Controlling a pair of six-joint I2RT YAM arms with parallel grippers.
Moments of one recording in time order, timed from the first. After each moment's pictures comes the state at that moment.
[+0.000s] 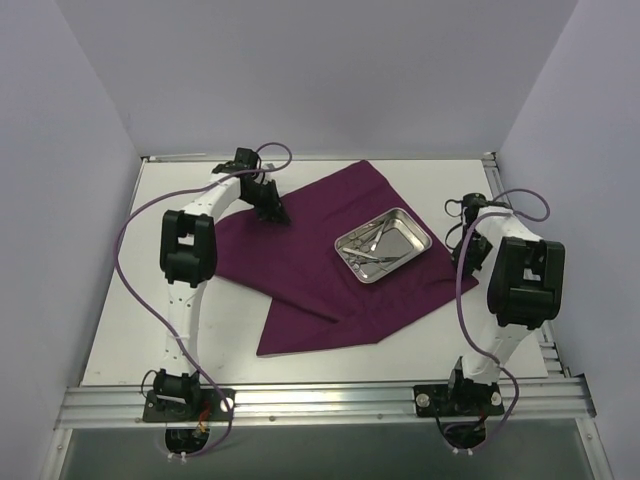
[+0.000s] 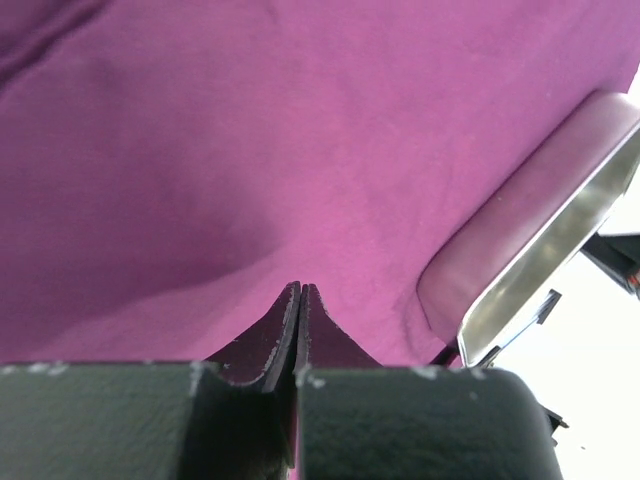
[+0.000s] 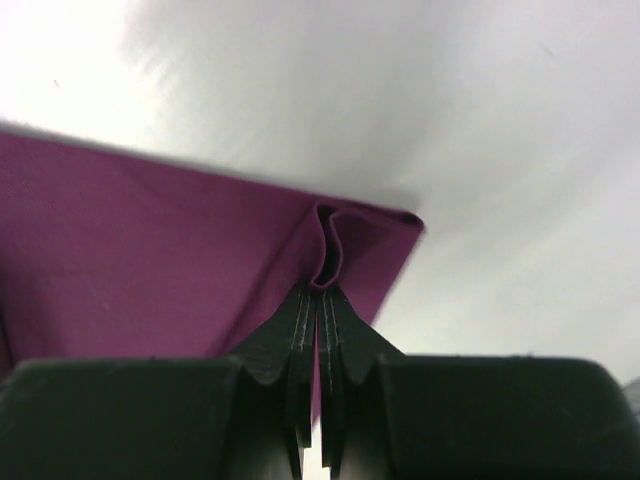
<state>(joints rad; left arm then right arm) -0.24 2.43 2.07 -0.80 0.56 -0.51 -0.14 1.82 1.19 -0.83 0.26 0.58</state>
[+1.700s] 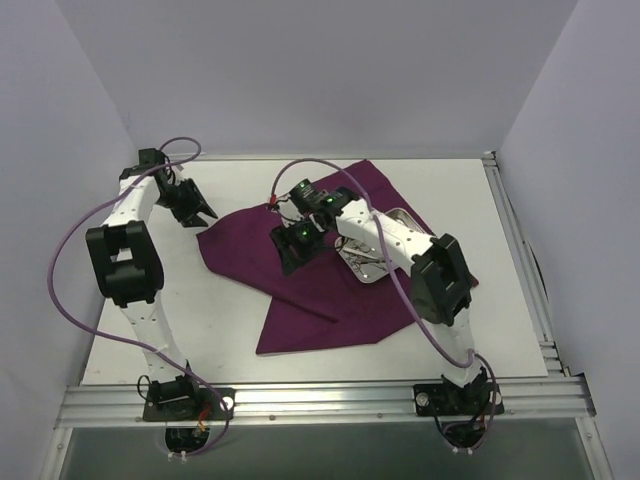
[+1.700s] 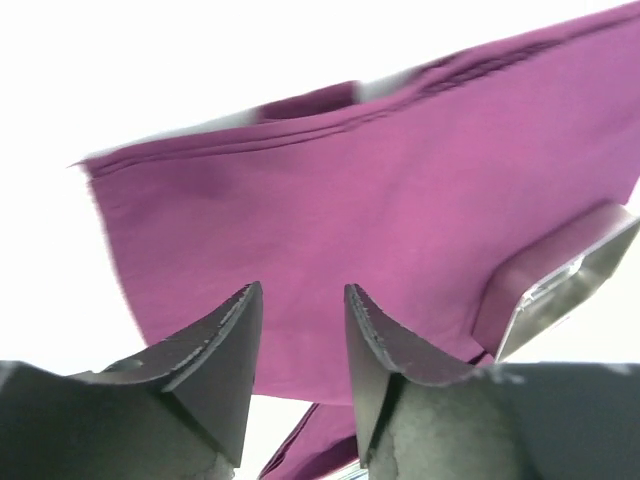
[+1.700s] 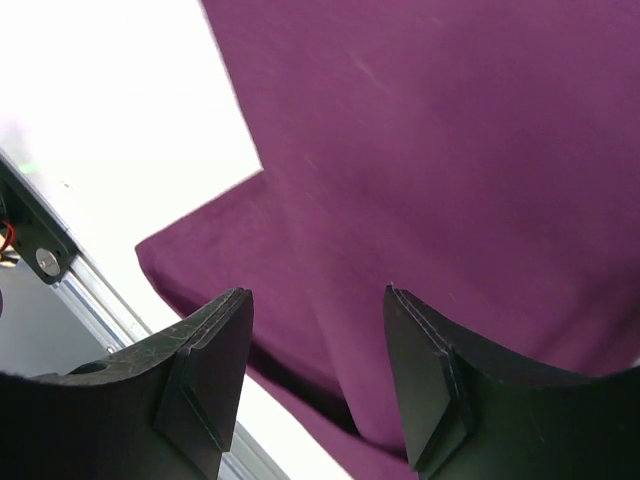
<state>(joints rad) 0.14 2.10 1.78 -0.87 0.44 -0.43 0.74 2.04 1.78 -0.85 -0.37 0.11</state>
